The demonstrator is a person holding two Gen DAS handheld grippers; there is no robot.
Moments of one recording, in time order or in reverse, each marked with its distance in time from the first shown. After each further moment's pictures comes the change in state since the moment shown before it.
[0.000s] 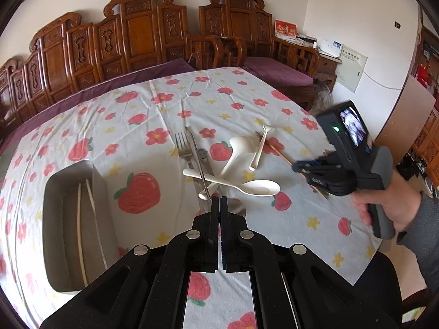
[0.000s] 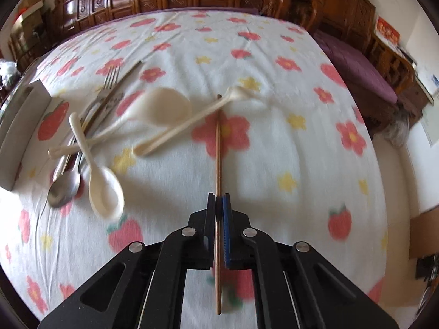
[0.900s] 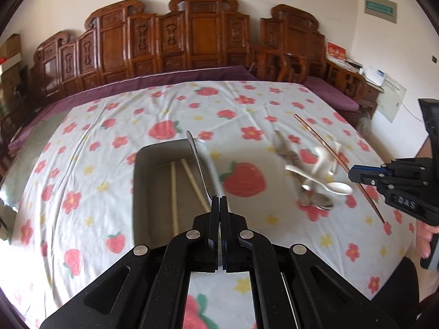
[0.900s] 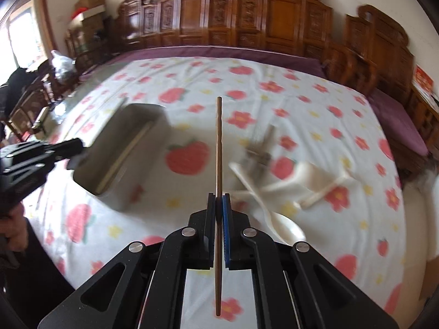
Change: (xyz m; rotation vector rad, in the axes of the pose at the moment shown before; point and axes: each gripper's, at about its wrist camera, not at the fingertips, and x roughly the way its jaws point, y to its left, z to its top) left arm -0.045 0.135 -0.037 -0.172 -0.044 0.166; right arm -0.111 0.162 0.023 -0.170 -0.193 0.212
